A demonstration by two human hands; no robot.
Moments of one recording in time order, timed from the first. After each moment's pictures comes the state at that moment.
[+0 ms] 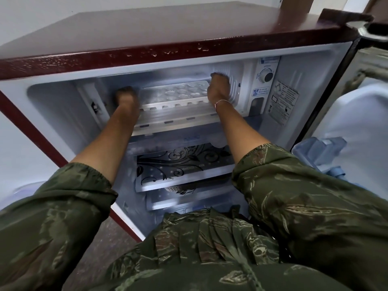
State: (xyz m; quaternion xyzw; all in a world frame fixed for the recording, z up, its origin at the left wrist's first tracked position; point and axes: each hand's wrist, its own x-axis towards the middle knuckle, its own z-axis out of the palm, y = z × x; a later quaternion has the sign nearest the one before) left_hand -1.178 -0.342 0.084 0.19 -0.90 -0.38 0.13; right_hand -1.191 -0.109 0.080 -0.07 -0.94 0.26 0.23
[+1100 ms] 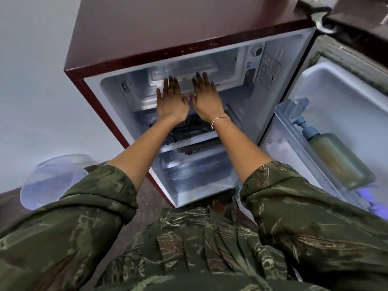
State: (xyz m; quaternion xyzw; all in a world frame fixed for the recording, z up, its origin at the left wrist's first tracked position) left_hand -1.012 -0.291 0.097 -0.06 -0.99 -0.08 0.04; right_hand -1.019 -0.166 0.080 0.08 -0.98 0.14 0.09
